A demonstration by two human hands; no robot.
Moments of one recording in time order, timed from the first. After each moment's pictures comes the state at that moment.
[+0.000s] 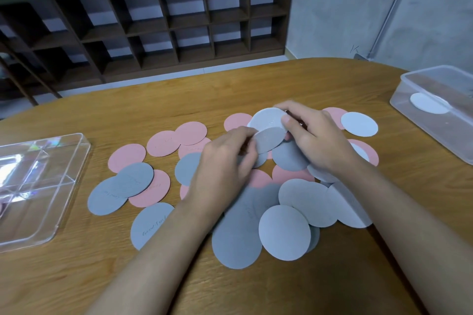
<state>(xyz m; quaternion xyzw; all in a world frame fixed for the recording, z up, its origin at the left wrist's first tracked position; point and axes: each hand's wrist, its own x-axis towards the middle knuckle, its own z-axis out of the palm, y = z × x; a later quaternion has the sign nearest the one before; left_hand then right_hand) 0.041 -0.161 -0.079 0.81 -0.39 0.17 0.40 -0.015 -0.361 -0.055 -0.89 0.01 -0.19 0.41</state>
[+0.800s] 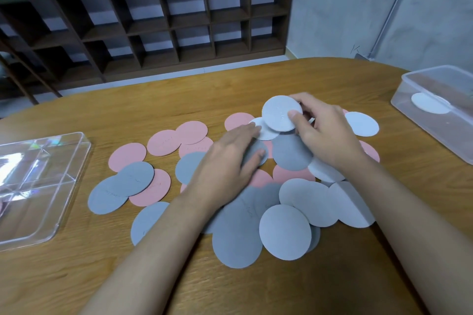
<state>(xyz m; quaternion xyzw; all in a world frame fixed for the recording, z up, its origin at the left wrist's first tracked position) 0.053 -0.160 -0.081 0.86 -0.42 0.04 0.30 -0.013 -0.373 -0.055 -0.89 0.05 -0.24 0.38</state>
